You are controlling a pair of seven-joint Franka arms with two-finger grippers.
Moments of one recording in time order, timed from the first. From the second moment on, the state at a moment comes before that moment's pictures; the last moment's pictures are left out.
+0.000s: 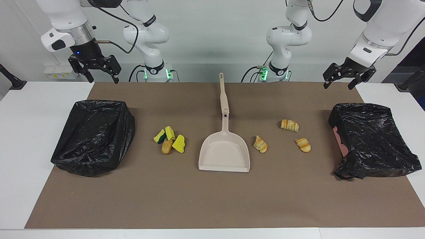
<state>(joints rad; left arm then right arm) -0.02 -0.02 -0.01 -1.55 -0.03 1.49 0.06 0.05 -0.10 -0.10 -1.64 0.02 1.59 0.04</state>
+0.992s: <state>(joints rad) -0.13 -0.02 -0.02 -1.65 -0.03 1.56 0.11 0.05 -0.10 -0.10 -1.65 0.01 1.59 -0.01</state>
